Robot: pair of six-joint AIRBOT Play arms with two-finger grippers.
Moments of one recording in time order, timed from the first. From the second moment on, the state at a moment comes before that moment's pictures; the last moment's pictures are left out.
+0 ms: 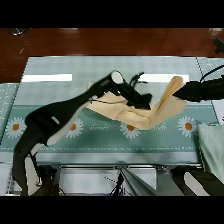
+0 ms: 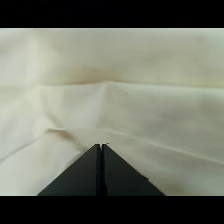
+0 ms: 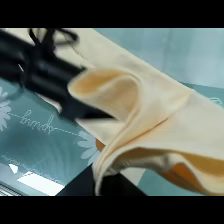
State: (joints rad) left arm -0.65 -2.05 1.83 0.55 -1.14 -1.51; right arm -0.12 -0.92 1.14 -0.98 1.45 1.42
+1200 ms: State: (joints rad) left arm 0.24 -0.64 0.80 0.93 -1.14 -1.44; right arm 0.53 -1.95 1.92 -0.86 1.15 1.52
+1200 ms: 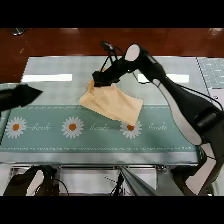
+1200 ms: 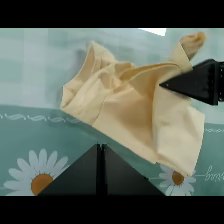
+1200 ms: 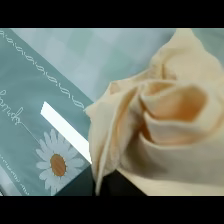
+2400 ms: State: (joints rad) left arm 0.20 -0.61 0.56 0.87 -1.04 -1.42; right arm -0.05 -1.05 0.70 -0.98 0.91 1.65
